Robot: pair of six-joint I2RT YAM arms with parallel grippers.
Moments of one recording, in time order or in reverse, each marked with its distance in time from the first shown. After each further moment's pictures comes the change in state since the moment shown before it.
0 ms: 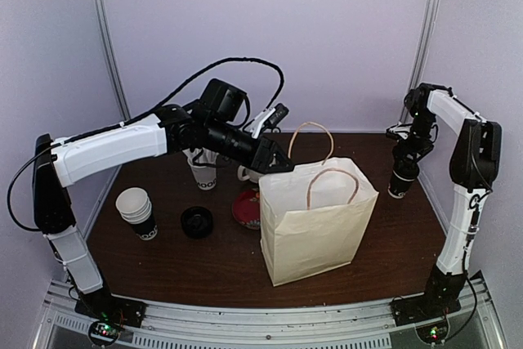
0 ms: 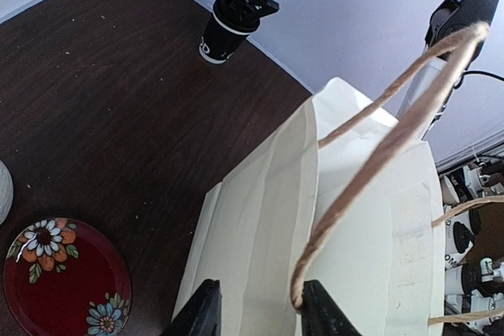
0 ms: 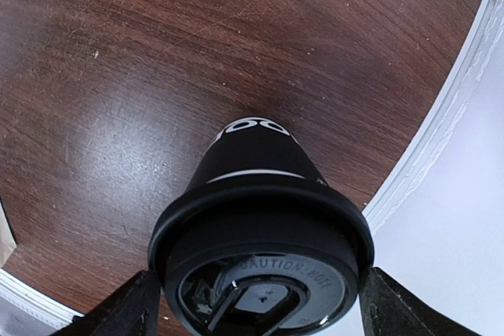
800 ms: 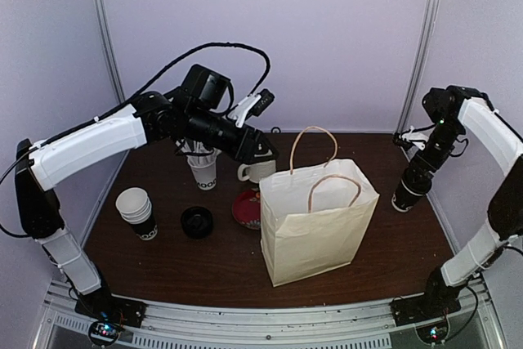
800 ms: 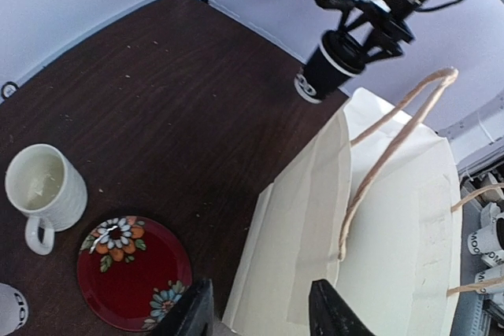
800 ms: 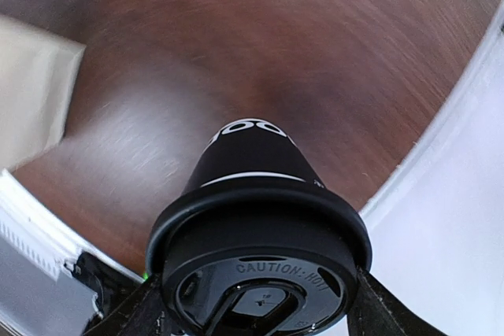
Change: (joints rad) left arm 0.014 -0.086 0.034 -0.130 -0.145 0.126; right arm 0.066 -0.529 -0.421 -0.011 -0.066 -0.125
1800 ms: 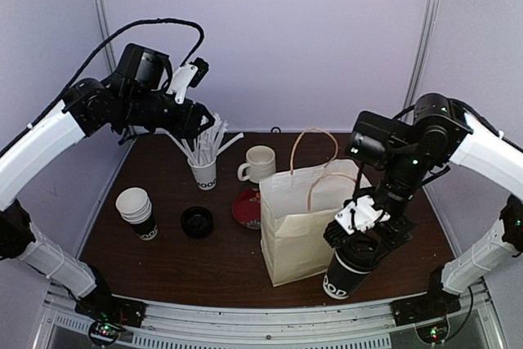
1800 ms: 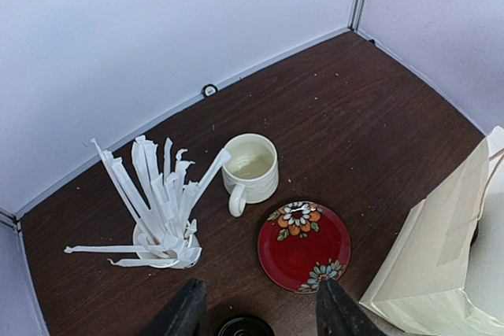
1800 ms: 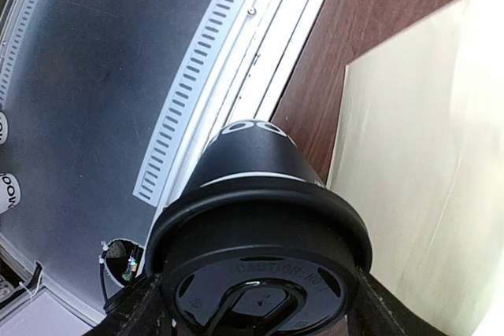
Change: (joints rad) left arm 0.093 -0.263 -0.019 -0.185 -0.501 0.113; right arm 1.065 -0.173 0.039 -0.210 -0.249 -0.244
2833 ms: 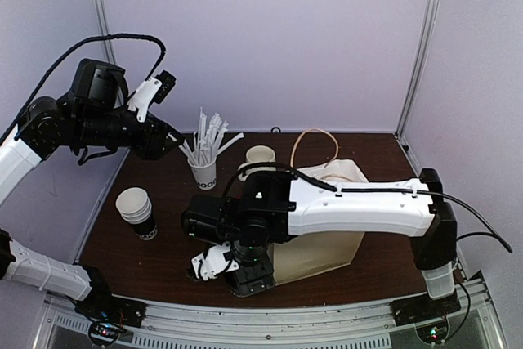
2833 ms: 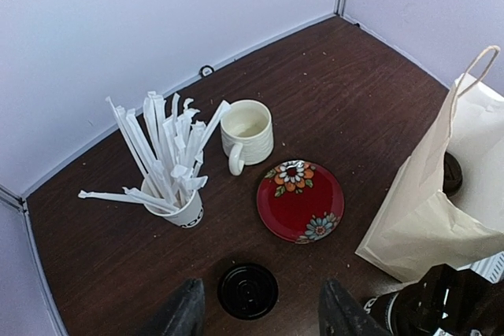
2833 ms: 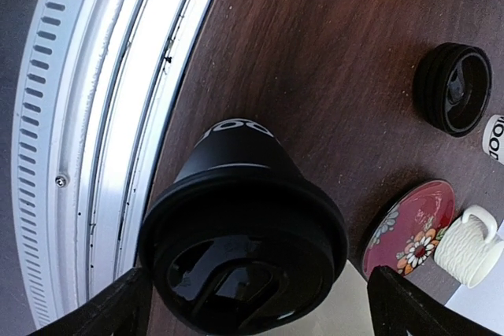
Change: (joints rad) left arm 0.000 -0.259 -0.156 -0.109 0.029 0.023; right arm 0.369 0.766 0.495 0.328 0.454 0.355
